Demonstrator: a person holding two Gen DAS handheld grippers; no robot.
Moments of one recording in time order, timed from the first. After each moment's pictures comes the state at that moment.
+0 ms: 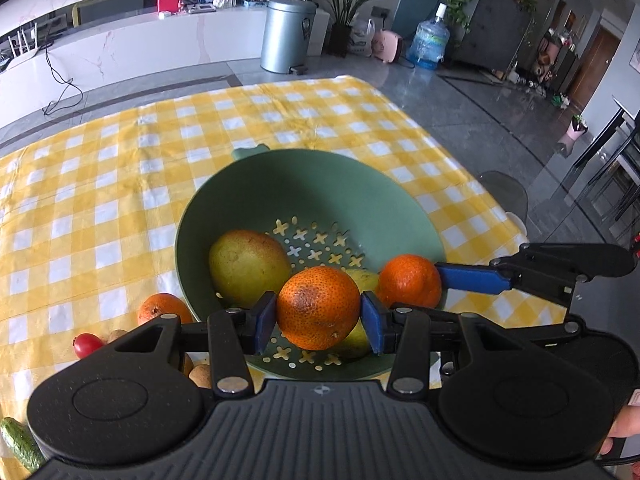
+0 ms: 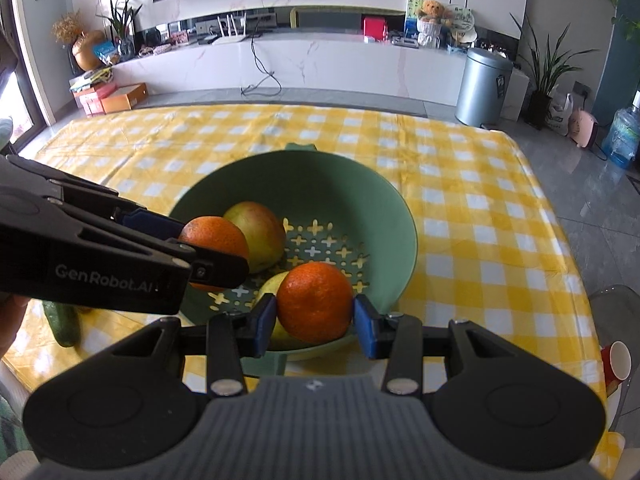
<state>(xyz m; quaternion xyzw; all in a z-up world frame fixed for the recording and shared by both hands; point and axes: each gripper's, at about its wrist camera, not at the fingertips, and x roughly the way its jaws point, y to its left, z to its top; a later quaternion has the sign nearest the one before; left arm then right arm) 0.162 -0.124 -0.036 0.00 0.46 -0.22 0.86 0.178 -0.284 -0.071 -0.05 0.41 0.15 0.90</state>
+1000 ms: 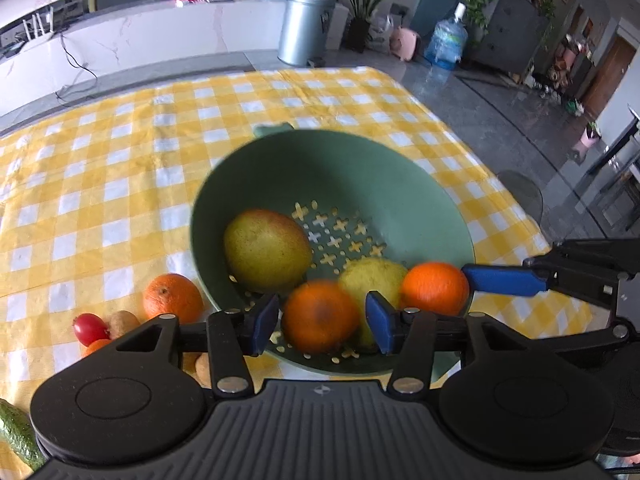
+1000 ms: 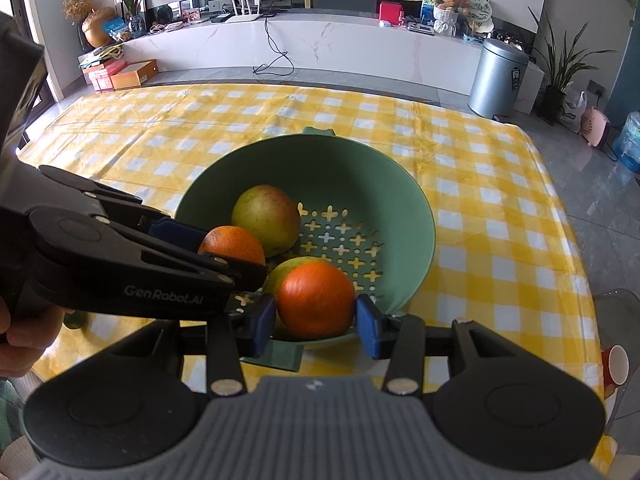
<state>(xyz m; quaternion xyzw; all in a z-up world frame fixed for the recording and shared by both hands) 0.163 -0.114 -0.047 -0.02 0.46 -0.19 0.87 0.175 -0.274 -0.066 -0.07 0.43 0.16 0.88</state>
